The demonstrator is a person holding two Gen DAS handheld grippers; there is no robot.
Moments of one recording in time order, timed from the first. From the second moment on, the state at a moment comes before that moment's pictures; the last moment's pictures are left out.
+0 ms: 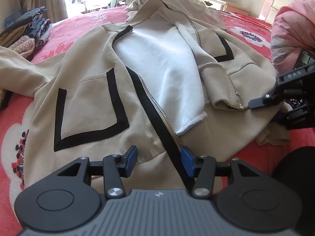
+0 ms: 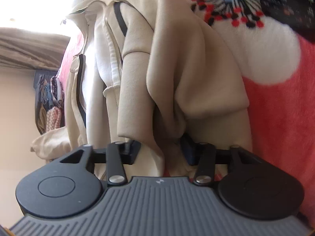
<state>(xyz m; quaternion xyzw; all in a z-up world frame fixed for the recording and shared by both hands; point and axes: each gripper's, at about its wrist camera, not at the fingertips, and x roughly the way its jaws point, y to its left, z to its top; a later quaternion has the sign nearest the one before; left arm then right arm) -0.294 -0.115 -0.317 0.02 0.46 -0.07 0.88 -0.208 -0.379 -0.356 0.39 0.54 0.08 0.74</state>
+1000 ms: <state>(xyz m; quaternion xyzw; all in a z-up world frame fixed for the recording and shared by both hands) -0.295 -0.100 -0.314 -0.01 0.46 -0.10 0.88 -0.264 -0.384 -0.231 0.05 0.45 0.05 0.89</state>
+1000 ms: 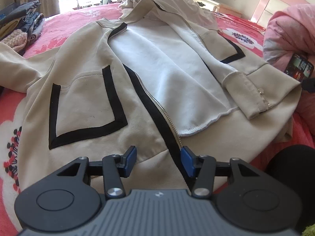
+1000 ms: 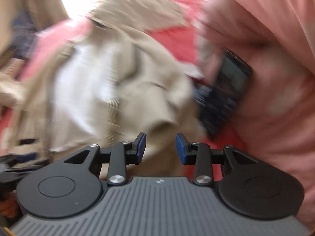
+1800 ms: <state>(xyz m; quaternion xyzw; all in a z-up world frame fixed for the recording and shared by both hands) -0.292 -0.088 -0.318 -0.04 0.46 -0.13 0.88 -0.153 -0.292 -0.262 0.14 0.50 0.28 0.81</state>
